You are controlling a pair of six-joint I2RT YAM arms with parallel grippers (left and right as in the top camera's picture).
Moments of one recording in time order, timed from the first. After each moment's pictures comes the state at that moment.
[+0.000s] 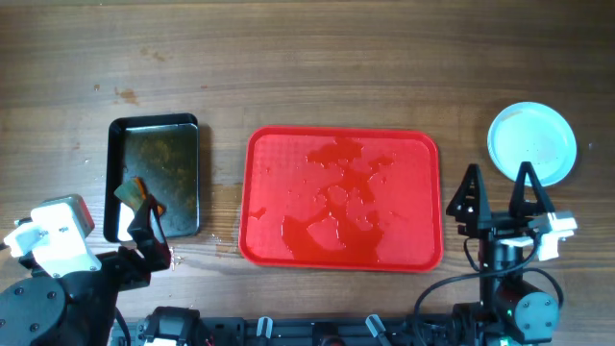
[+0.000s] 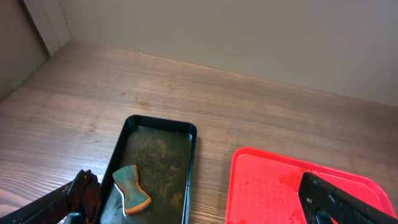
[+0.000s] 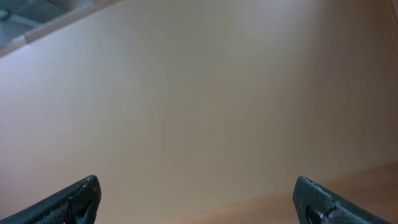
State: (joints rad) left arm -0.13 0.56 1.31 -1.18 -0.20 -0.25; right arm 0.06 0.02 0.10 0.29 0.05 0.36
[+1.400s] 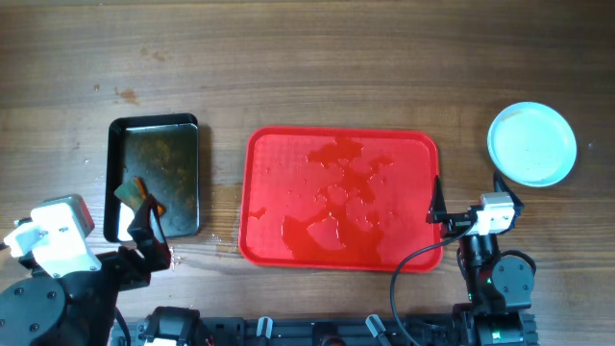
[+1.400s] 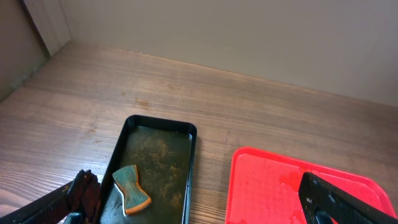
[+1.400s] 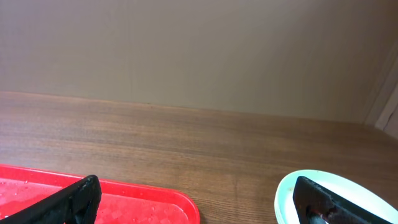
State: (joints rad) left arm -0.13 0.56 1.31 -1.18 -0.20 -0.25; right arm 0.06 0.02 0.01 0.01 0.02 -0.08
